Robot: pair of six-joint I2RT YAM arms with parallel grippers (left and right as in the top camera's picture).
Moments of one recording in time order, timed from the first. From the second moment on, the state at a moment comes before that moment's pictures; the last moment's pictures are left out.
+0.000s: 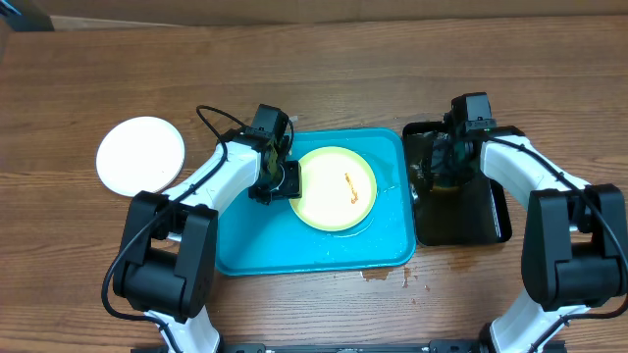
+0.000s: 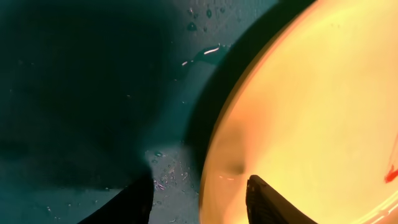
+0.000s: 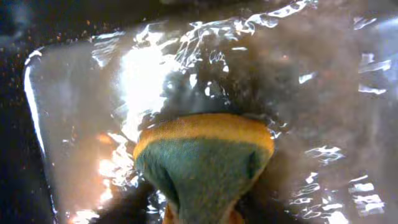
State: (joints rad) left arm -0.31 1.89 1.17 -0.71 0.20 -0.36; right arm 0.09 1.88 1.12 -0.52 -0.02 0.20
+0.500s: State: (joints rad) left arm -0.31 1.89 1.17 -0.71 0.17 -0.36; right arm 0.09 1.86 1.12 -0.76 0.04 0.23
